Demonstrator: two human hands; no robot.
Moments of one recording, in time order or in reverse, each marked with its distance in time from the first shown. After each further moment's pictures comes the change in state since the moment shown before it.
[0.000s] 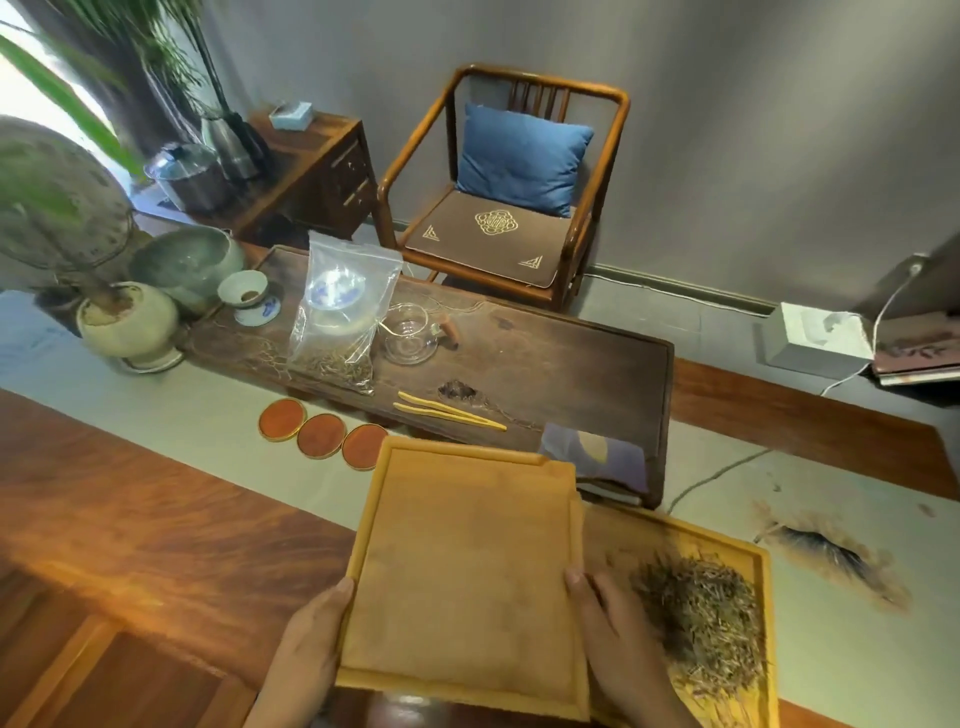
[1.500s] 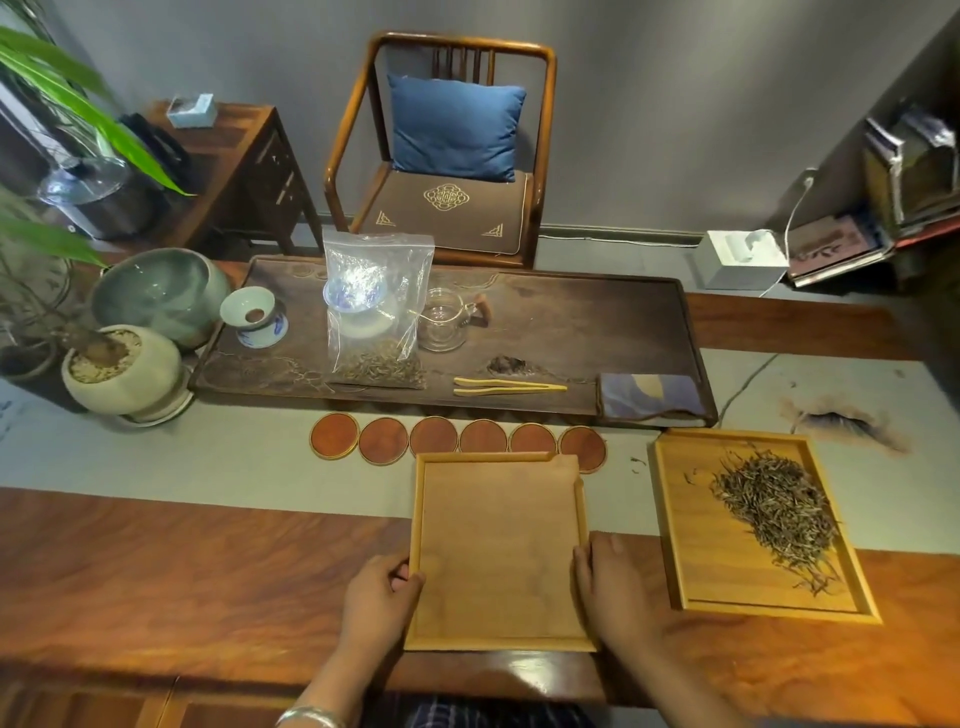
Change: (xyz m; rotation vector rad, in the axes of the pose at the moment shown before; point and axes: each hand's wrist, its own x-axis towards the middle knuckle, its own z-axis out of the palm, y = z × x) left_hand 0.109 -0.007 -0.105 0.744 -0.220 0.400; right_hand -0.009 -0.017 0.170 -0.513 0.258 0.074
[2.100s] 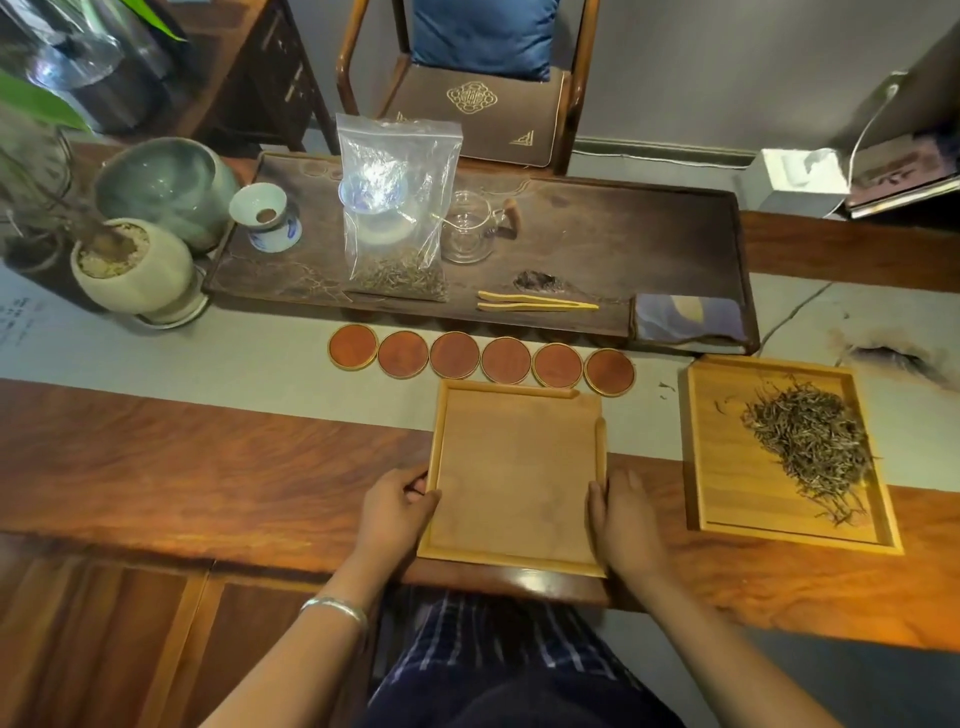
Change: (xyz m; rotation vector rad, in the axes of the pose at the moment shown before) left_hand 0.001 -0.019 0.003 0.020 -0.032 0.012; right_hand -0.014 0.005 0.013 0.017 -0.022 0.000
